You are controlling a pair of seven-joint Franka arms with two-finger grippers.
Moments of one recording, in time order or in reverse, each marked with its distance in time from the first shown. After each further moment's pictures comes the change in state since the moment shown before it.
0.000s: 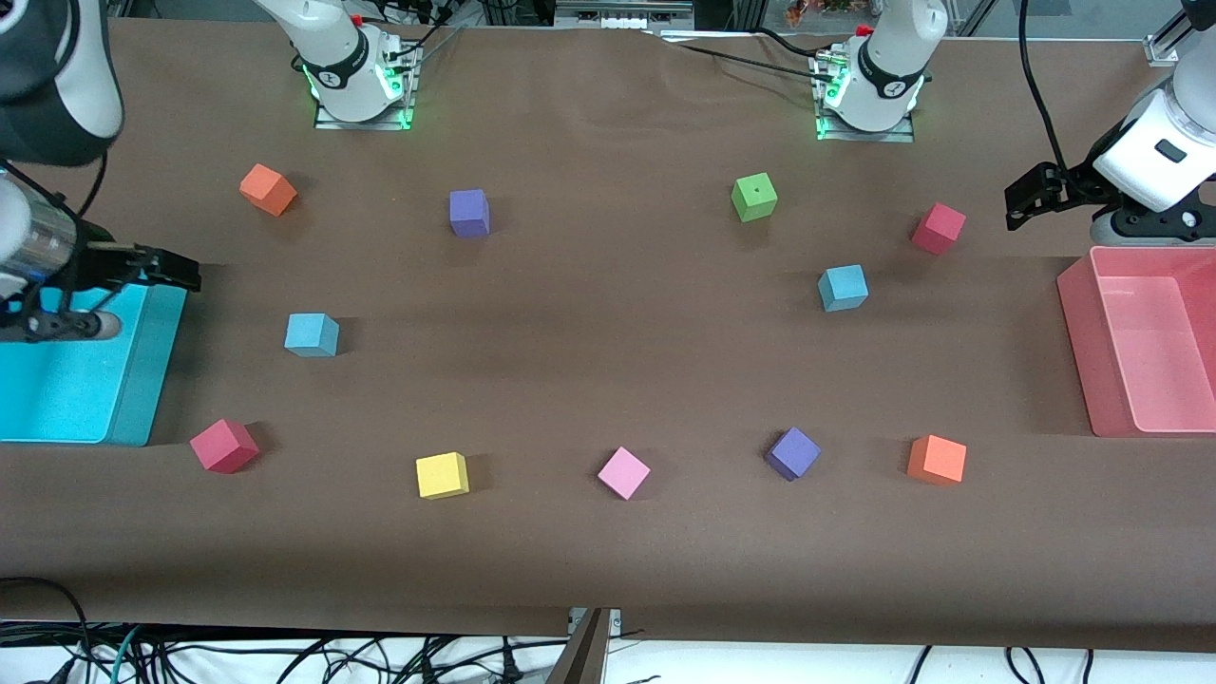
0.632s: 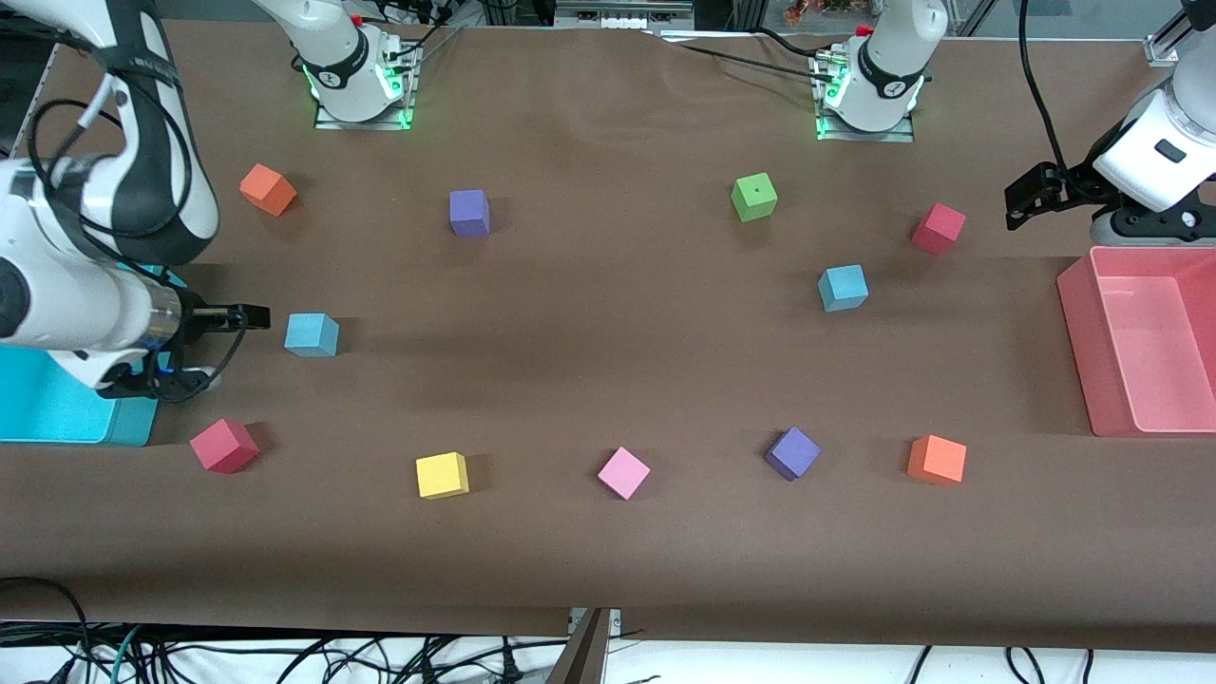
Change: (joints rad) left arm 0.000 0.000 0.001 0.000 0.000 -0.002 0.000; right arm 0.027 0.146 0.004 -0.070 0.009 0.150 0.000
